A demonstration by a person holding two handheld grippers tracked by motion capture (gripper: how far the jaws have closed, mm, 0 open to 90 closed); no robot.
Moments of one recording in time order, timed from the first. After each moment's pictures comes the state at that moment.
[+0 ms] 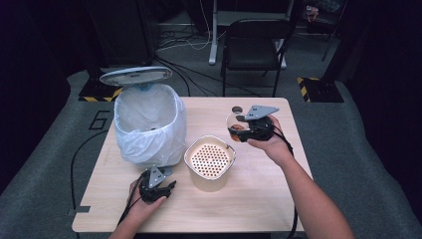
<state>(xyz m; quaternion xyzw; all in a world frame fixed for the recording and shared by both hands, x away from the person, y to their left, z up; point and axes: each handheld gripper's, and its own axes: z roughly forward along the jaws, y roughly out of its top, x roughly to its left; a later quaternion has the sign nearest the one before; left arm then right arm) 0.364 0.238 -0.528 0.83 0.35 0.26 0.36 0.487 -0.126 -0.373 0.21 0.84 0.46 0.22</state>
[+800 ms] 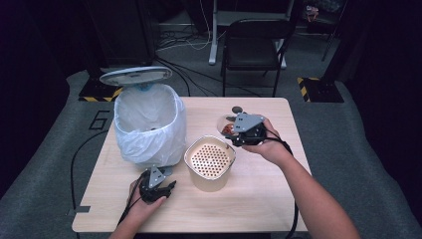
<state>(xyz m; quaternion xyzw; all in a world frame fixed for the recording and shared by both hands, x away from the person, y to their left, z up) 0.364 0.238 -0.529 0.83 0.35 0.26 0.36 0.464 -0.097 -0.357 0.05 0.86 0.40 0.31</state>
